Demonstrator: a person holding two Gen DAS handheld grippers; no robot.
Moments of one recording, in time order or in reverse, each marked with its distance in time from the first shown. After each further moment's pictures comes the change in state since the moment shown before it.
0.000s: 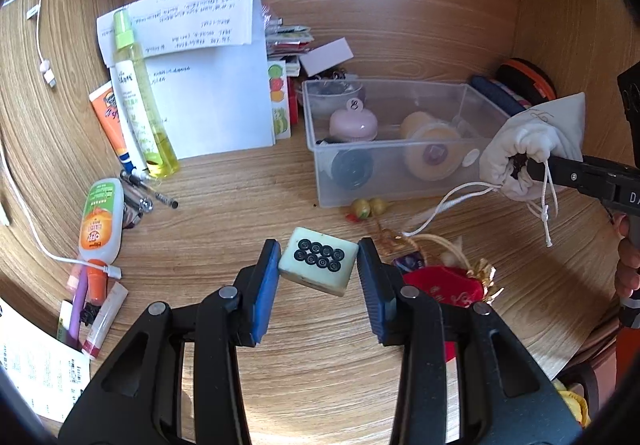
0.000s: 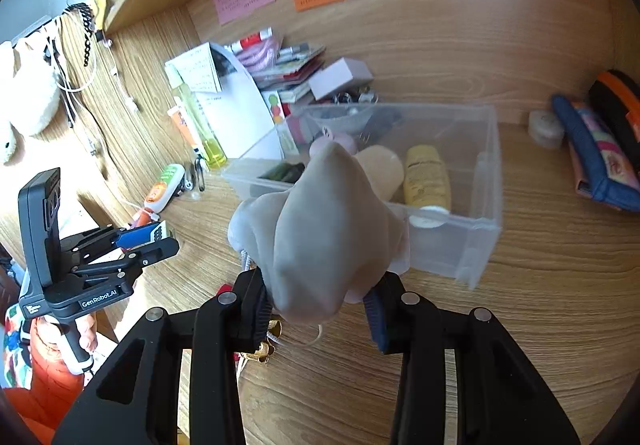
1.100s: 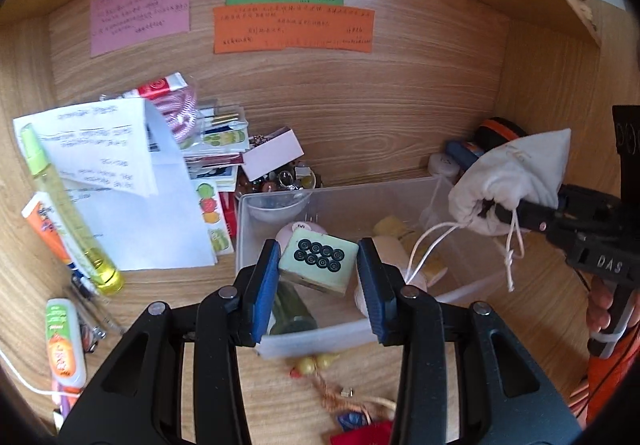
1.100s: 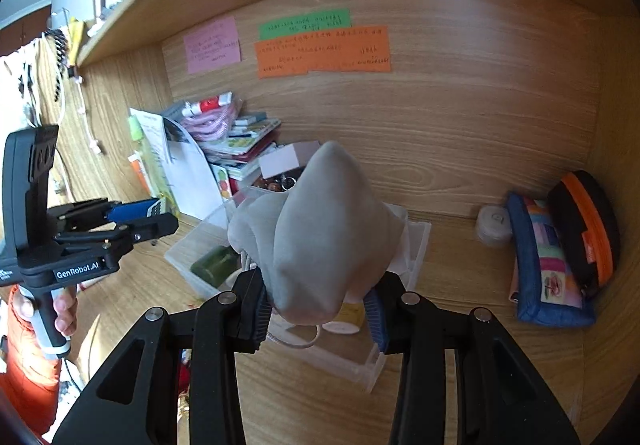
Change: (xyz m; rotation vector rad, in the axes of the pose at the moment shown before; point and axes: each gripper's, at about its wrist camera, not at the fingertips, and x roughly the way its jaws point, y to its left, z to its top) left arm 0.043 -0.034 0.116 0.014 -0.085 -0.113; right arm -0.011 -0.031 0.079 -0.099 -0.105 -0.136
